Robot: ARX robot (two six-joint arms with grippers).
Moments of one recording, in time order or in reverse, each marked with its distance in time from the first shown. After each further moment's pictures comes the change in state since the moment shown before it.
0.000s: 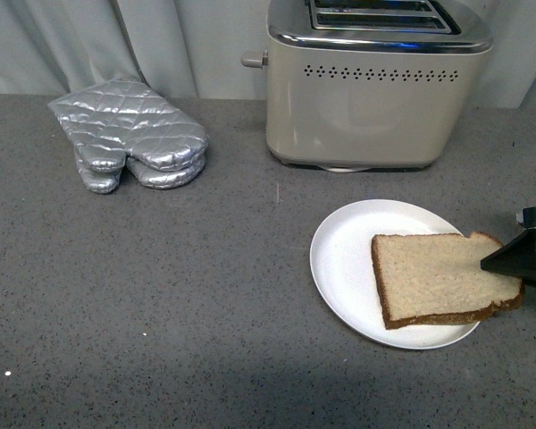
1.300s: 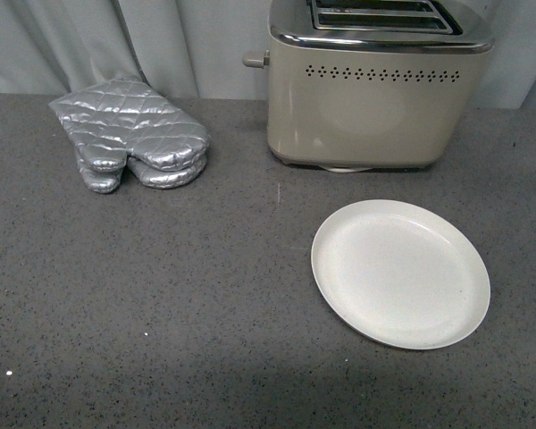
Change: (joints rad) left arm 0.000 0.000 0.000 0.000 0.000 0.000; right arm 0.457 -0.457 0.282 -0.040 0.909 1.332
